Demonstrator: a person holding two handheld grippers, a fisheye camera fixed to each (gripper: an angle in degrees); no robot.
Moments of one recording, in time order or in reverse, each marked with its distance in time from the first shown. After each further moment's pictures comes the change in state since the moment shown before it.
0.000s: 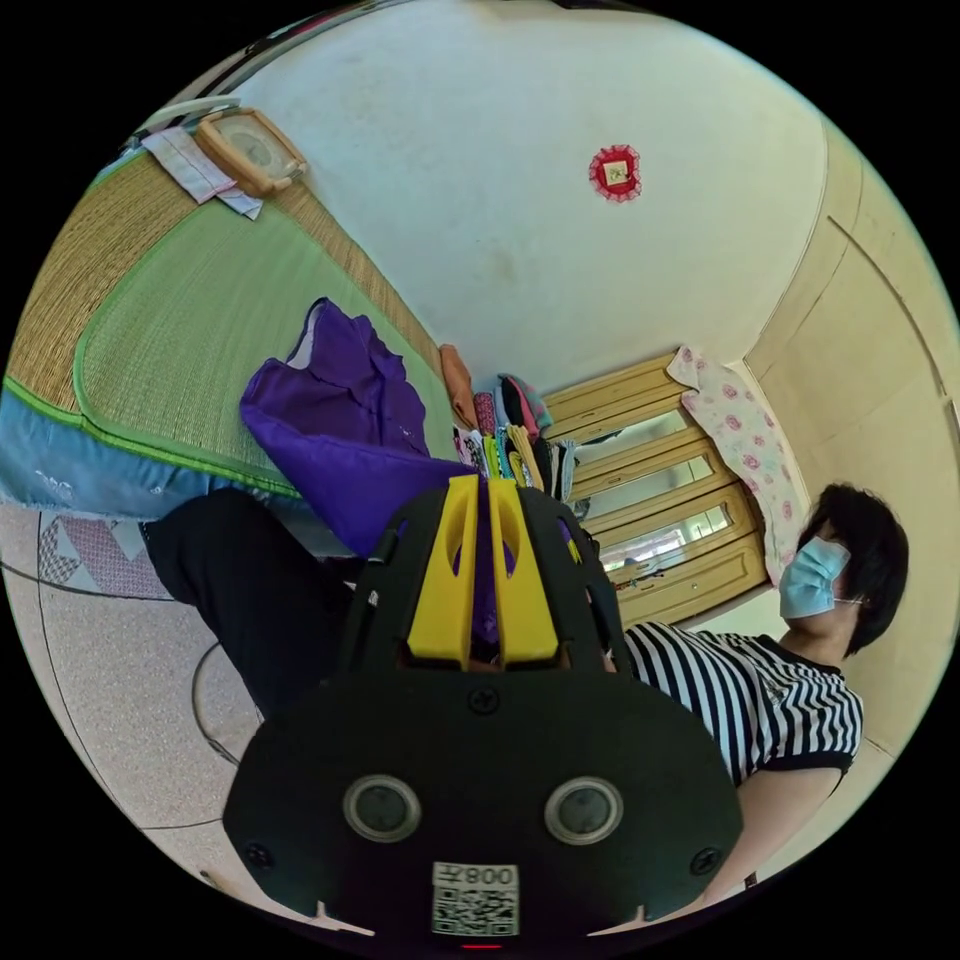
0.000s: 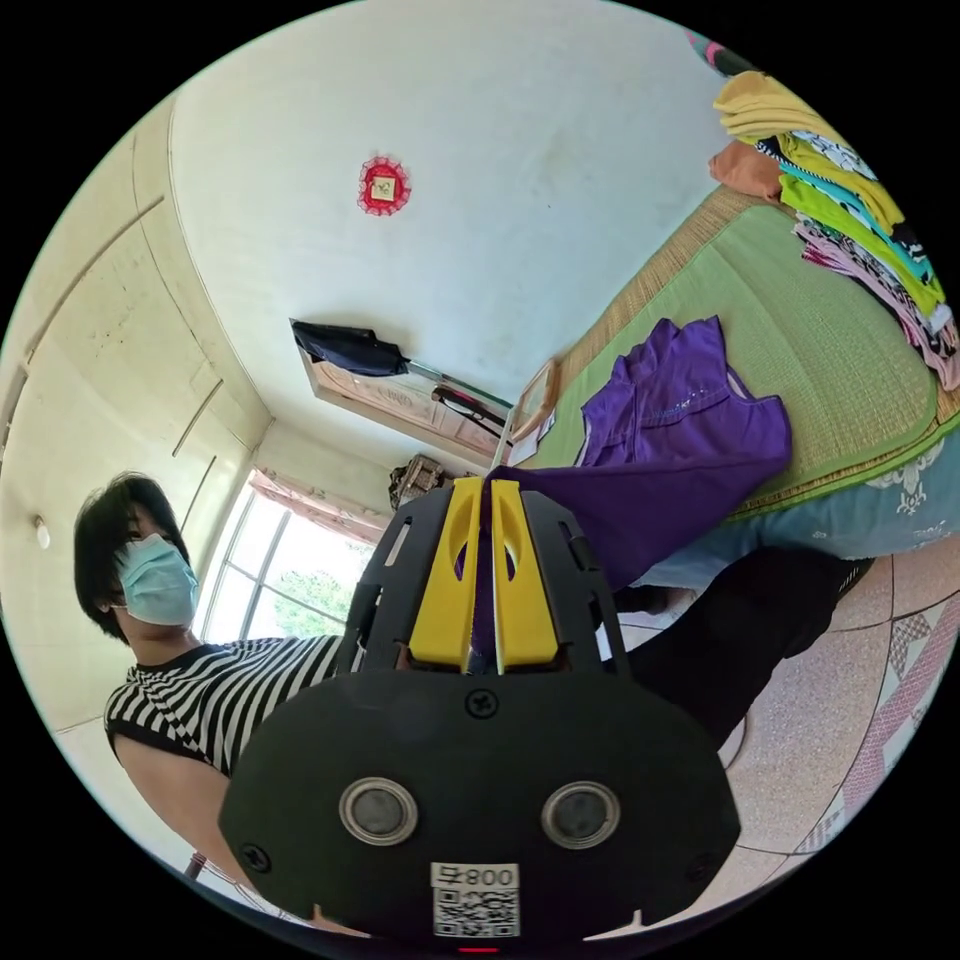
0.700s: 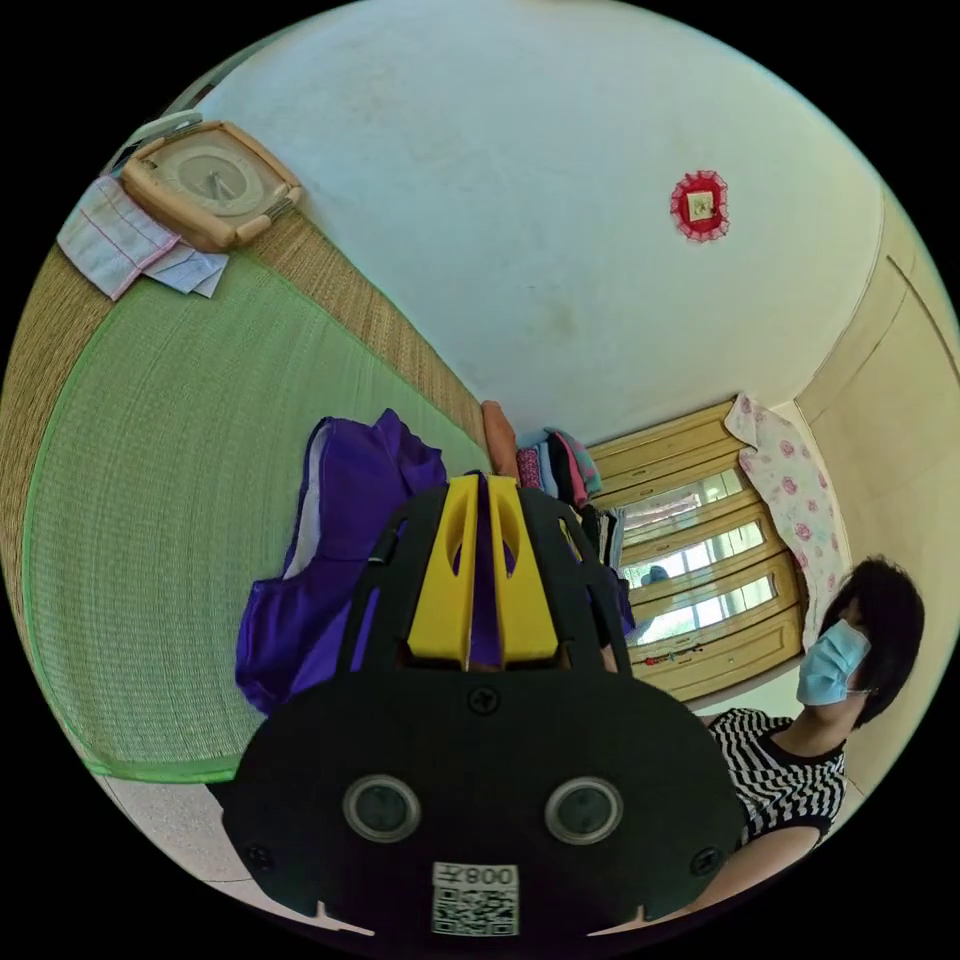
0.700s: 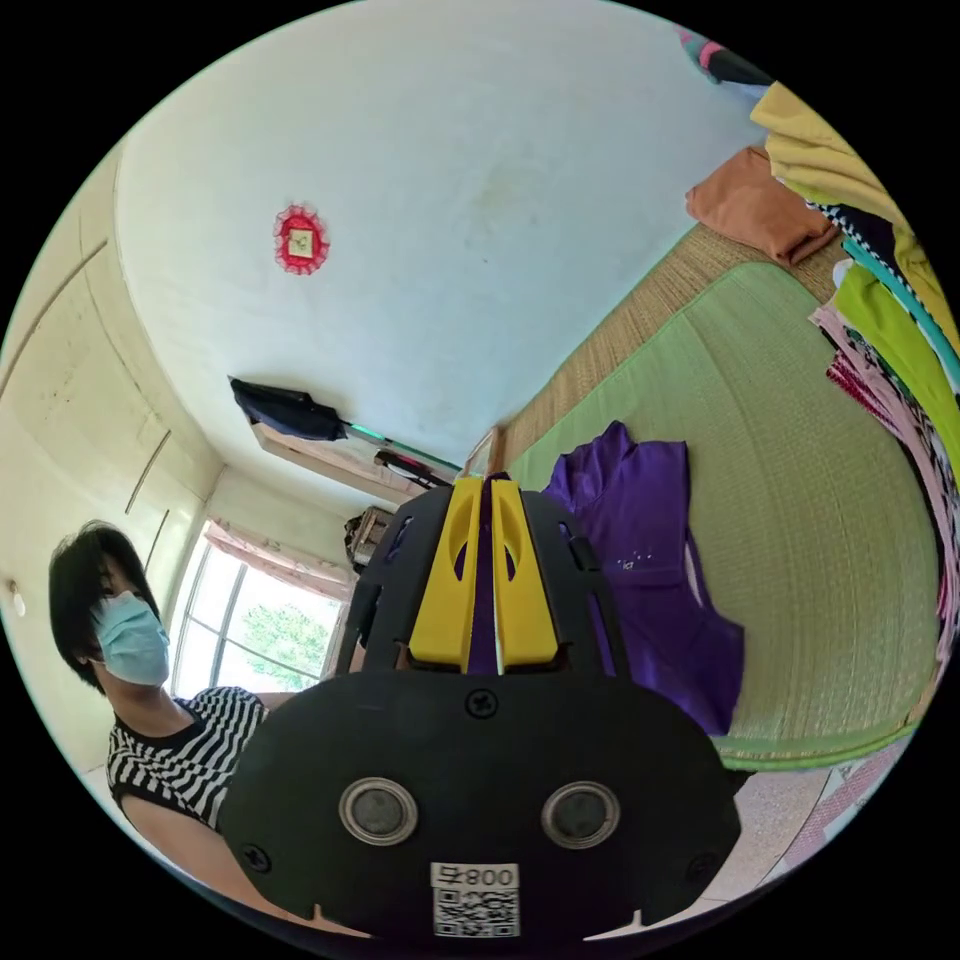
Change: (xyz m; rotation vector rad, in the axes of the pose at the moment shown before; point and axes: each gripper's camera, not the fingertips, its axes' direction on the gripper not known) left arm -0.033 -0.378 0.147 0.043 -0.121 -0.053; right arm 0.078 -0.314 0.079 0.080 0.118 0.045
